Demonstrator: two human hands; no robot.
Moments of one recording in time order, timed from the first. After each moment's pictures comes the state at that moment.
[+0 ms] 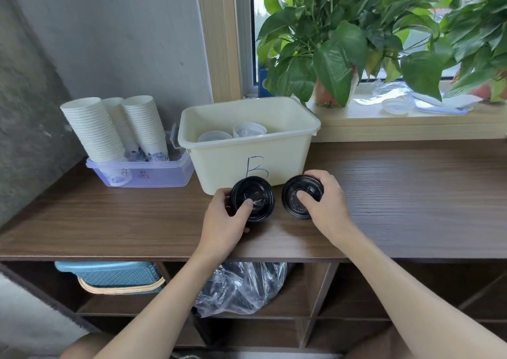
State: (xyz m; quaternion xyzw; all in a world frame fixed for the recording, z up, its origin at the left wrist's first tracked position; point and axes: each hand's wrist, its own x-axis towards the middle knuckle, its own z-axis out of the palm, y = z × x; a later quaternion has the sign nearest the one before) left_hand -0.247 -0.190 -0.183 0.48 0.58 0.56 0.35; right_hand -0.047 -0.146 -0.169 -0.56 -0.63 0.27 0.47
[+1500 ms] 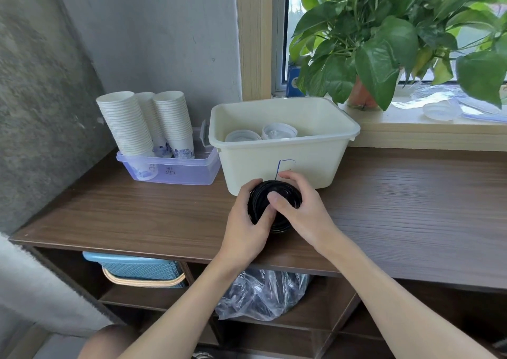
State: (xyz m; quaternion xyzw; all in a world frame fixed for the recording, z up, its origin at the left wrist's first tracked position) left_hand -0.260 -0.192 -0.186 0.56 0.55 0.56 0.26; right_hand -0.127 -0.149 -0.163 -0.37 -0.66 0.47 0.46
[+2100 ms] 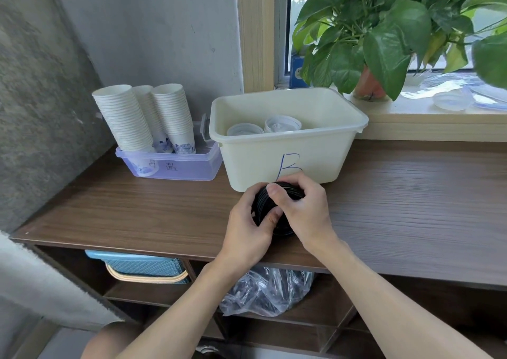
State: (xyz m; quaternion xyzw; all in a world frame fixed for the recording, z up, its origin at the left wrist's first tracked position) left_hand -0.263 -0.198 -0.187 0.59 0.53 0.55 0.24; right_hand -0.146 -0.146 -0.175 -0.38 -0.61 0.40 0.57
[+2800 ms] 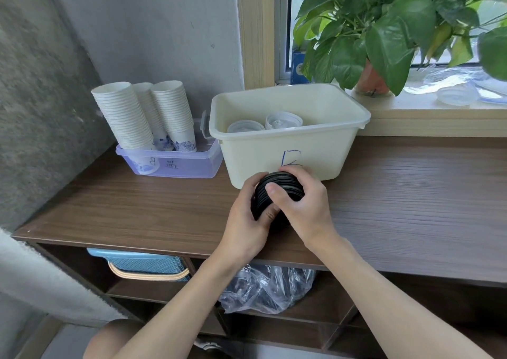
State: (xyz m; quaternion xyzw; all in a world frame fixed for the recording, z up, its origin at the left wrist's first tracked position) left_hand -0.269 -0.194 -0.187 0.61 0.52 0.54 0.27; right_hand -0.145 -0.150 -0.169 -0.39 -0.66 0.32 0.56
